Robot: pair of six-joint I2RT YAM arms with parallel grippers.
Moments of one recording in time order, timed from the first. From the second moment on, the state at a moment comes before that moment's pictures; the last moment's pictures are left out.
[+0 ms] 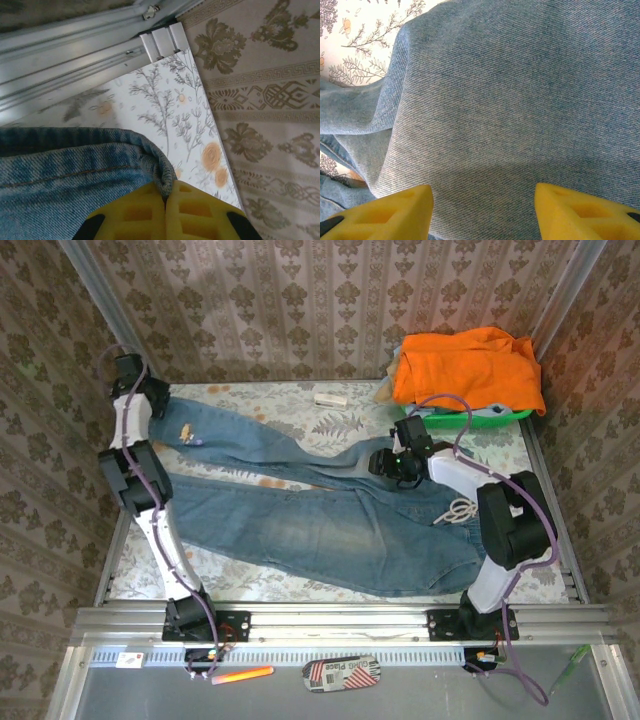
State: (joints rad) left arm 0.25 2.41 2.23 -0.61 0.12 -0.97; right arm 0.30 1.74 1.10 -0.34 -0.17 0.48
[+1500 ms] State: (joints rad) left arm 0.08 2.12 1.39 -0.04 0.44 -0.87; right arm 0.00 1.85 1.16 -0.57 -0.11 0.47
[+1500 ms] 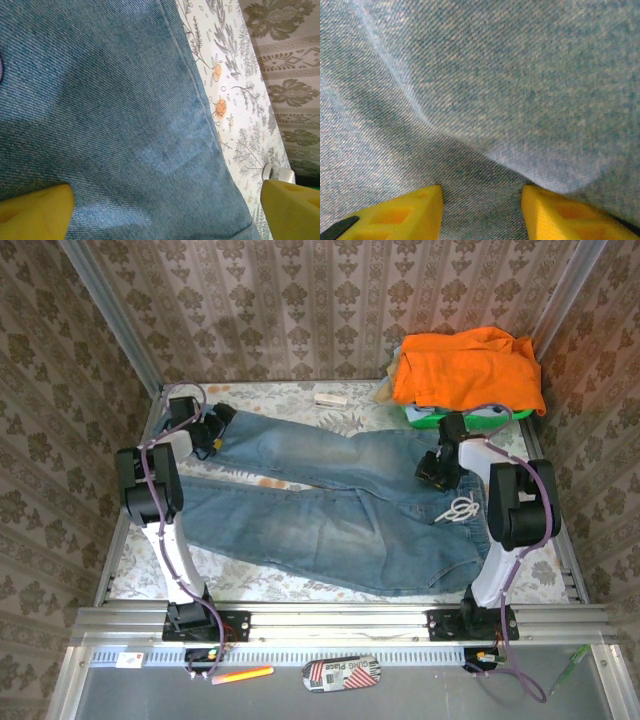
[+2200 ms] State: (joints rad) left arm -0.66 1.44 0.78 -0.25 0.22 -0.71; right arm 0.41 1.20 0.79 -0.67 -0.02 0.58
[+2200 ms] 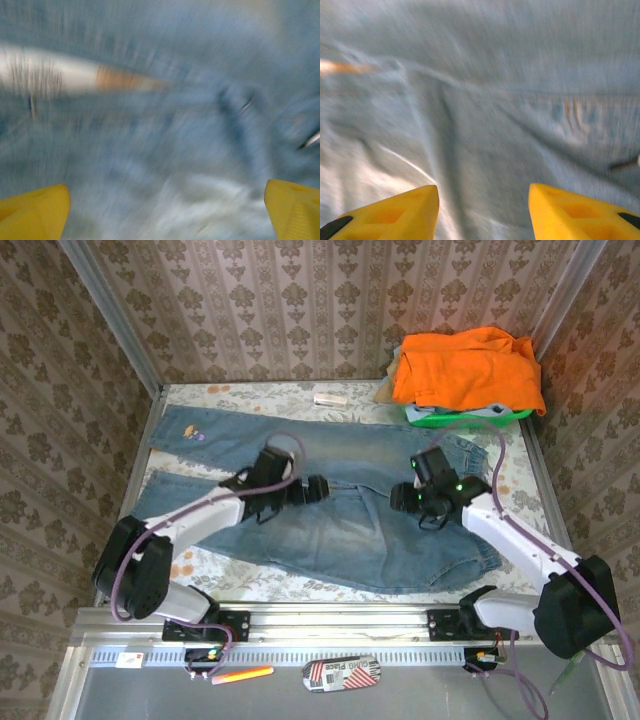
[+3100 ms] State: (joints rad) left arm -0.47 1.20 0.40 -0.03 0.19 -0.78; right arm 0.07 1.43 0.71 -0.61 -0.10 0.61
